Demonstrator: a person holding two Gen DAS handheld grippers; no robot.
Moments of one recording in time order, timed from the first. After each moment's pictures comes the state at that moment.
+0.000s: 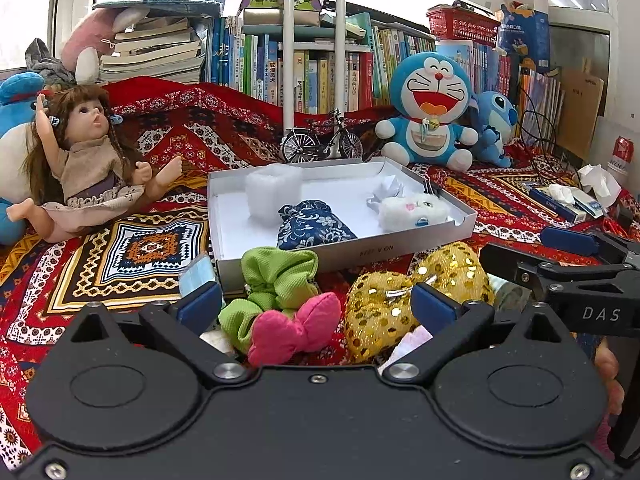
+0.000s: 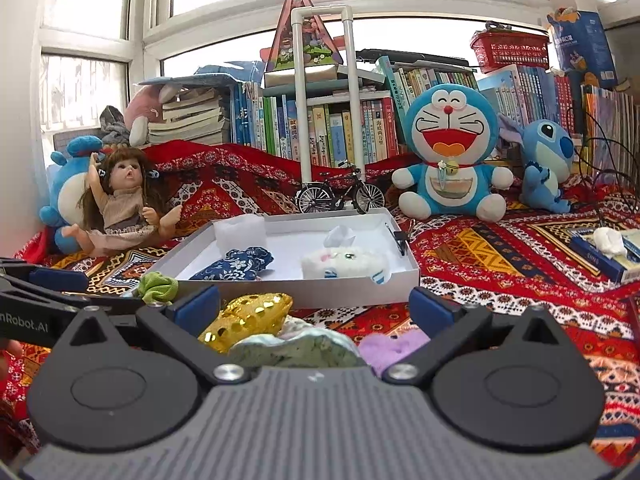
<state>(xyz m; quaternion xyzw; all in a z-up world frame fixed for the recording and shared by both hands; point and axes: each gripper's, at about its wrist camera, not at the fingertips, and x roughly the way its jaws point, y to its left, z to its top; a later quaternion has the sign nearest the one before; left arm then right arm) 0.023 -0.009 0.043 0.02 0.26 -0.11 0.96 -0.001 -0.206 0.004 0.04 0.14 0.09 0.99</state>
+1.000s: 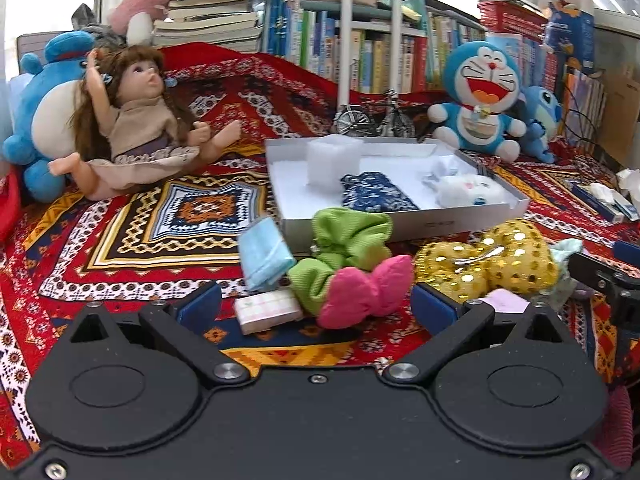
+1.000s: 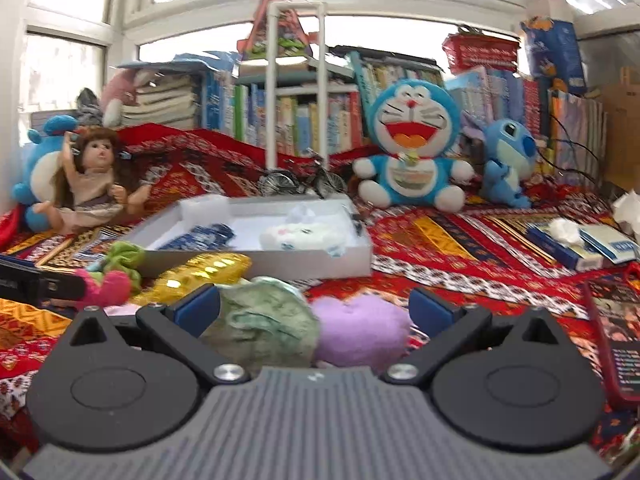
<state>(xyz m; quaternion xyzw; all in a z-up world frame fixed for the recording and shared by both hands) 0.024 0.027 0.025 0.00 0.29 -0.04 0.96 -0.020 -0.220 -0.012 0.02 0.16 0.02 0.99</state>
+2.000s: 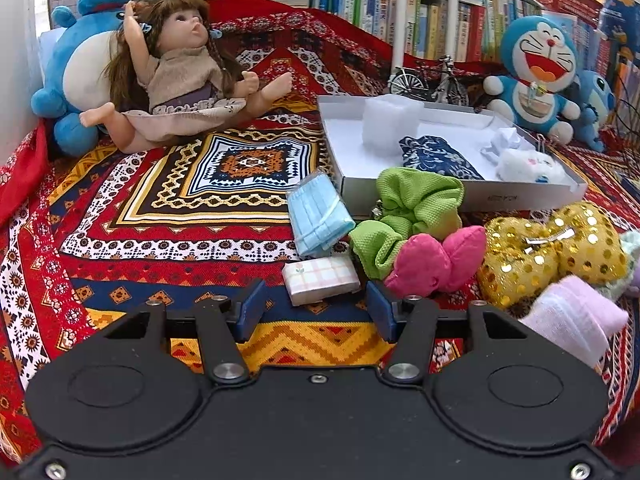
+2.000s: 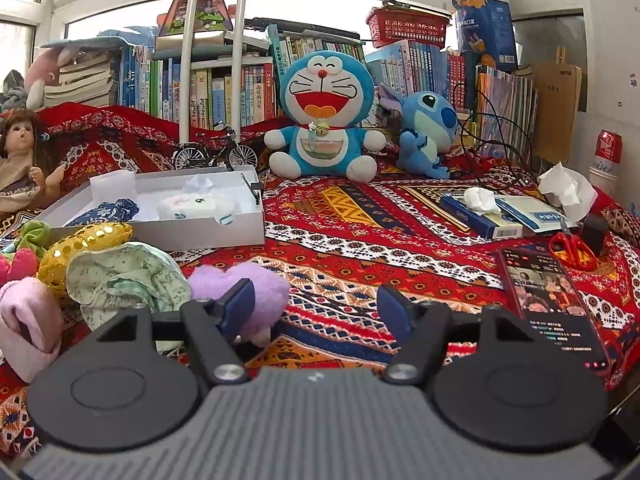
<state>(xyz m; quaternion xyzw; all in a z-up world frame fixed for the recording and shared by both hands) 0.045 0.040 0.002 -0.02 0.34 0.02 0.94 -0.022 -0.254 -0.022 0.01 0.19 -0.08 0.98</state>
